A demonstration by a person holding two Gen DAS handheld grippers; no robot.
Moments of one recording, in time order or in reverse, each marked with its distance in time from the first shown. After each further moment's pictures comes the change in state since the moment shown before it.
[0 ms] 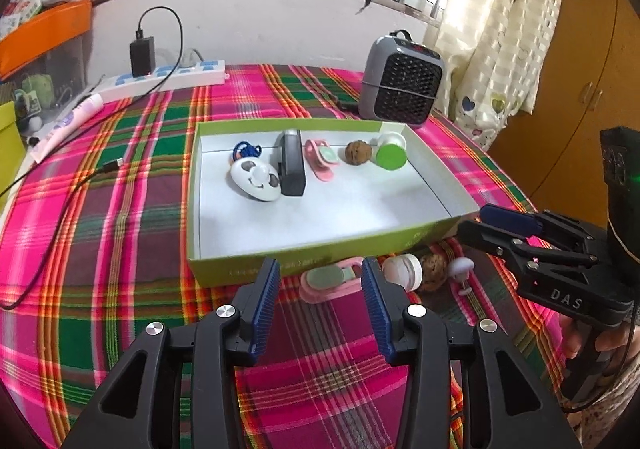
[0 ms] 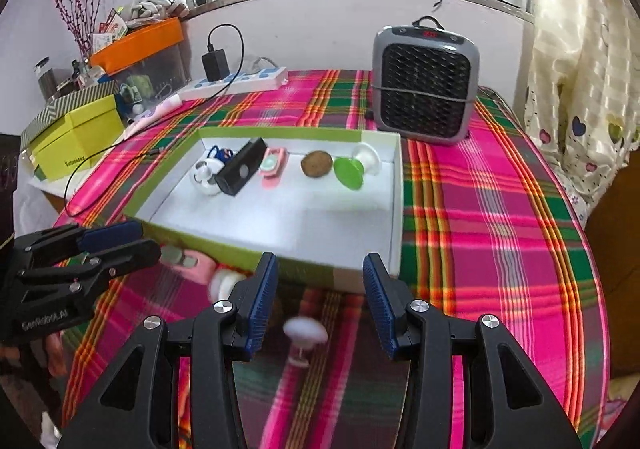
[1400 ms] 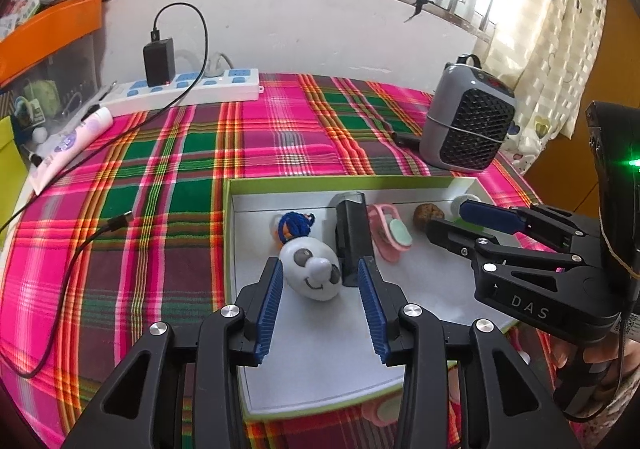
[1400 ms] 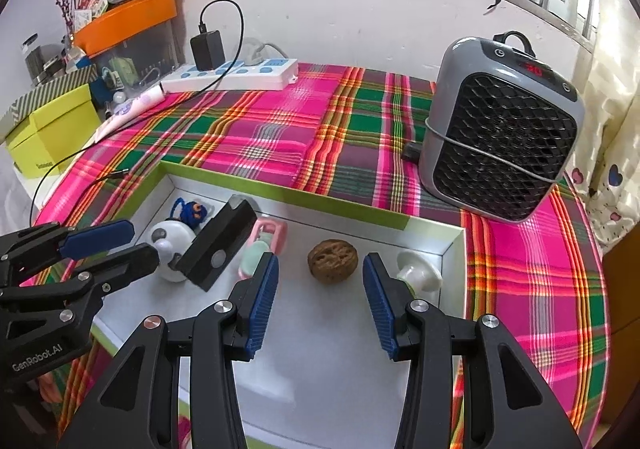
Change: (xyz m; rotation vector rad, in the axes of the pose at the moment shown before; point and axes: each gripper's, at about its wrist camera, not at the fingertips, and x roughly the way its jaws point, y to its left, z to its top) left arm 0.045 0.035 0.062 -0.065 0.001 0.096; right arm 0.082 0.013 0.079 -0.092 0.069 0.008
